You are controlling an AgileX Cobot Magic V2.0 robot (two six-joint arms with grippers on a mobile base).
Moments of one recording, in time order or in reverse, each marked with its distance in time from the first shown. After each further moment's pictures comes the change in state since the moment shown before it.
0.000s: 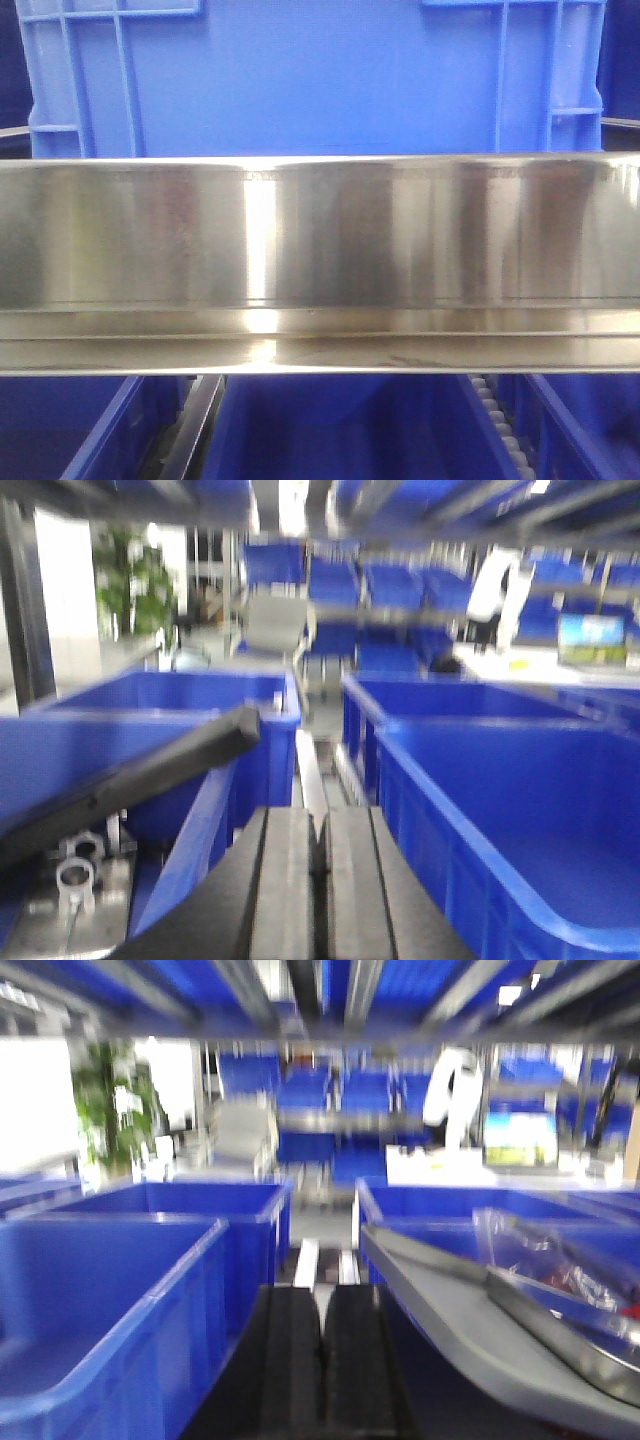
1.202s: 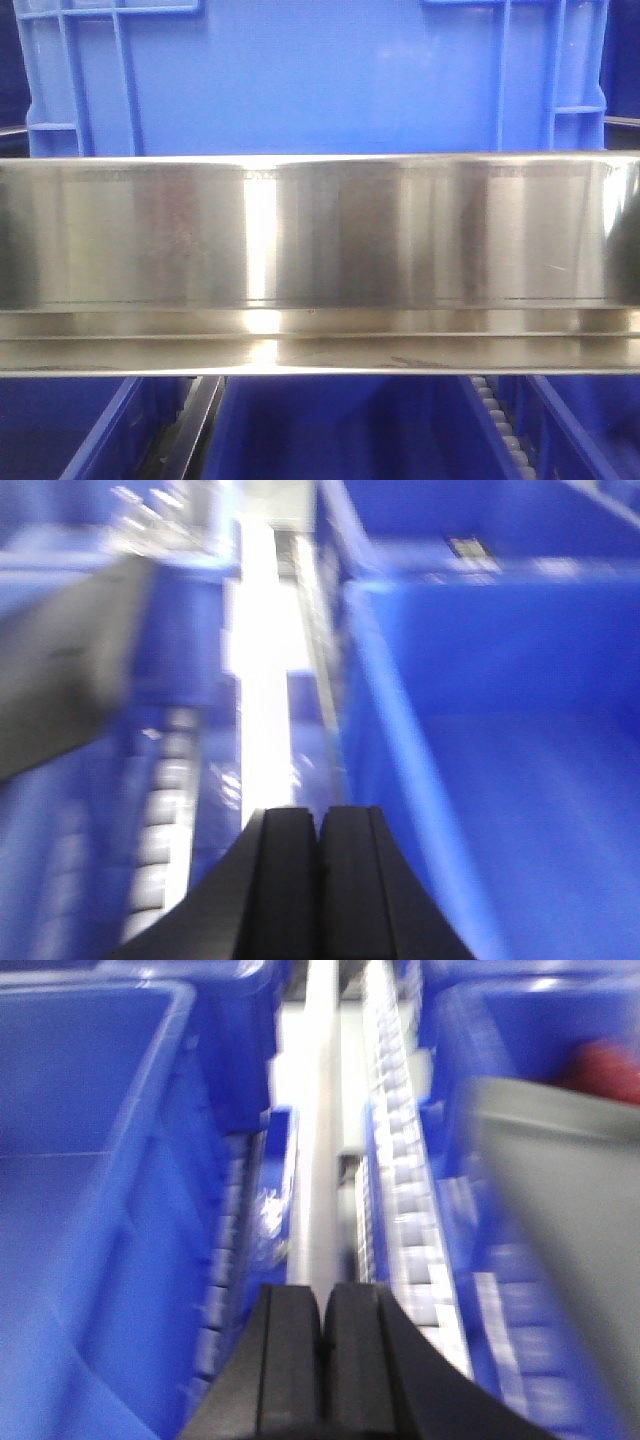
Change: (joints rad) left arm -0.093 0.908 -0.783 -0.050 0.385 0.000; right arm 0.103 0.900 -0.733 -0.072 0.490 0.141
